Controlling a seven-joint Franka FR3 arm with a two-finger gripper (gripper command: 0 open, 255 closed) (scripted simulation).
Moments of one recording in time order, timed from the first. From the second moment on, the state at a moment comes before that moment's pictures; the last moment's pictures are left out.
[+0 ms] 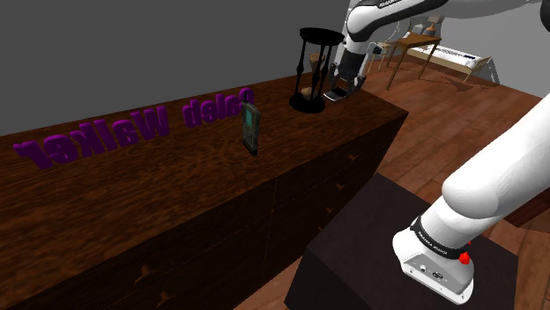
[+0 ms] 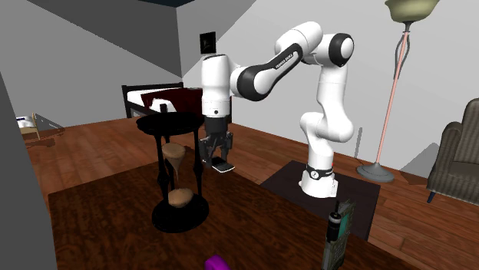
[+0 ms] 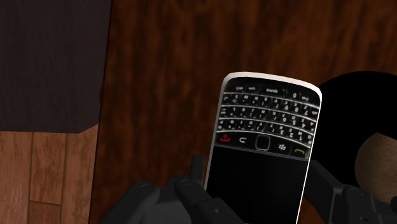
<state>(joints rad) -0.36 -0.06 -0.02 -2.12 0.05 2.11 1.16</state>
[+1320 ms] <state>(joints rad) -0.27 -0.03 0.08 -1.92 0.04 1.95 1.35</state>
